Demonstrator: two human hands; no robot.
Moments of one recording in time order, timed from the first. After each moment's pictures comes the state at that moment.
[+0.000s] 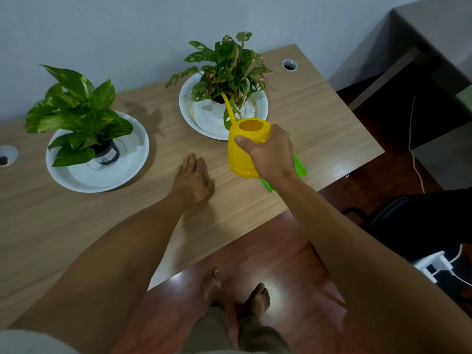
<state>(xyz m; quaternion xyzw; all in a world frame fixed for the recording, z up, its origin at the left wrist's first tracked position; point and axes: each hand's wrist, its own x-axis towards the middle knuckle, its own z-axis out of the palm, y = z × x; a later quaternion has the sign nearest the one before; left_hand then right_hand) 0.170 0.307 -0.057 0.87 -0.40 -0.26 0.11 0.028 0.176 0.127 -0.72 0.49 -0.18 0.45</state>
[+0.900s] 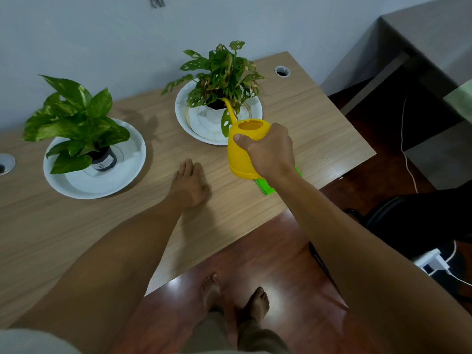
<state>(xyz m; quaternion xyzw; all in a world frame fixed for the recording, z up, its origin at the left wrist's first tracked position) 0.172 0.303 -0.051 0.87 -0.40 -0.28 0.08 0.022 0.179 0.165 -0.72 0.50 -0.17 0.45</state>
